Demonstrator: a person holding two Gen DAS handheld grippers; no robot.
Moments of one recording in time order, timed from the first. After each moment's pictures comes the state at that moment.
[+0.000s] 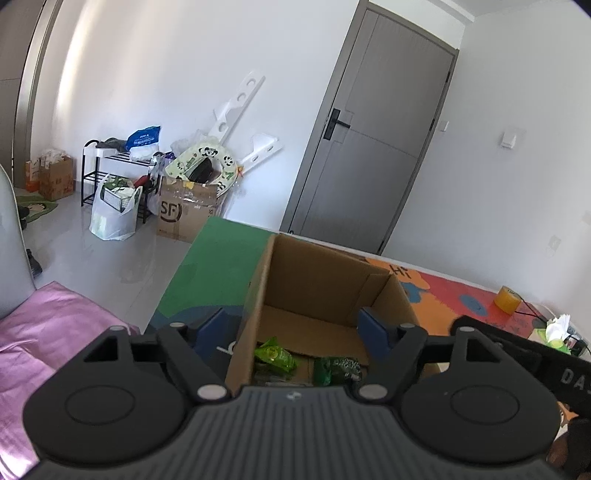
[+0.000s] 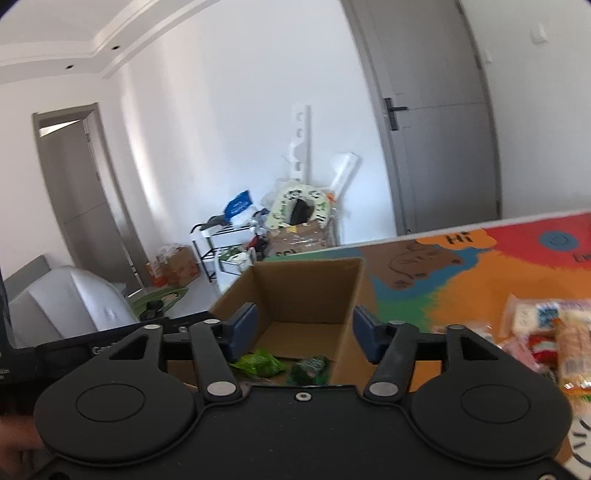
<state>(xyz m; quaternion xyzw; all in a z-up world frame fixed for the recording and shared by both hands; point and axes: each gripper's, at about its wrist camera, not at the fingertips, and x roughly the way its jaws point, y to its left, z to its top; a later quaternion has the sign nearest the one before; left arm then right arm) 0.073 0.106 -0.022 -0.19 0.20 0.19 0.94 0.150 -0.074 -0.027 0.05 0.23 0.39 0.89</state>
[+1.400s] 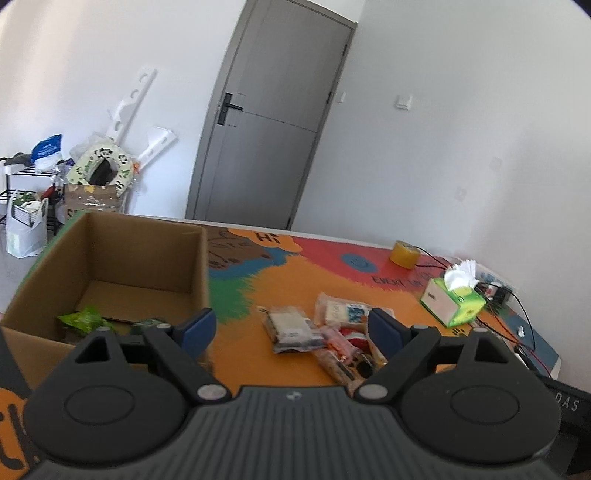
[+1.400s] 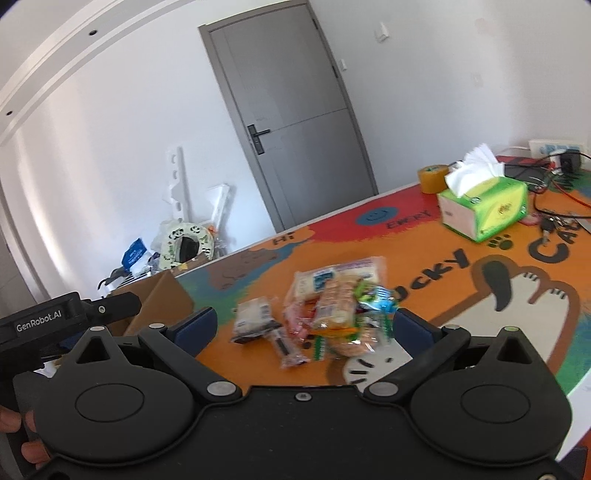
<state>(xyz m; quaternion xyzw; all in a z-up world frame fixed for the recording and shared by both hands) 0.103 -0.025 -0.025 -0.15 0.20 0.04 0.97 0.148 -0.261 -0.063 0.13 0.23 0.21 0.94</state>
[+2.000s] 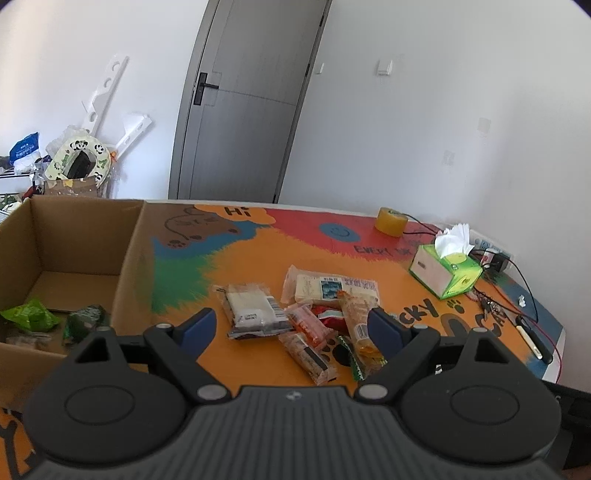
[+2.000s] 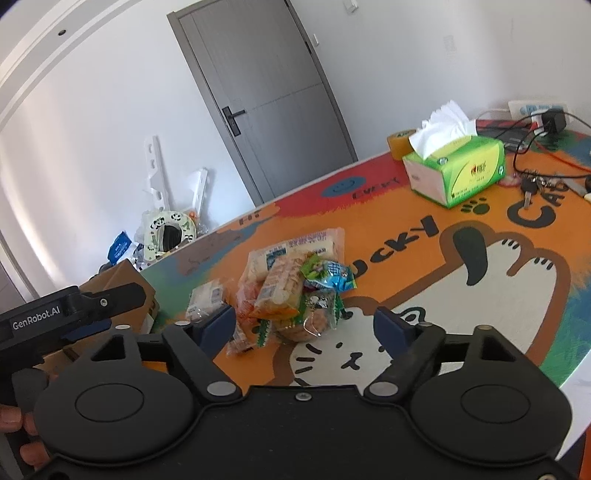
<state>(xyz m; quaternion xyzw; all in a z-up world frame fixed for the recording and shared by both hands) 0.146 -0.064 -0.047 -0.12 0.24 0.02 0.96 0.182 -0.289 -0.096 0.15 0.27 0.20 0.93</state>
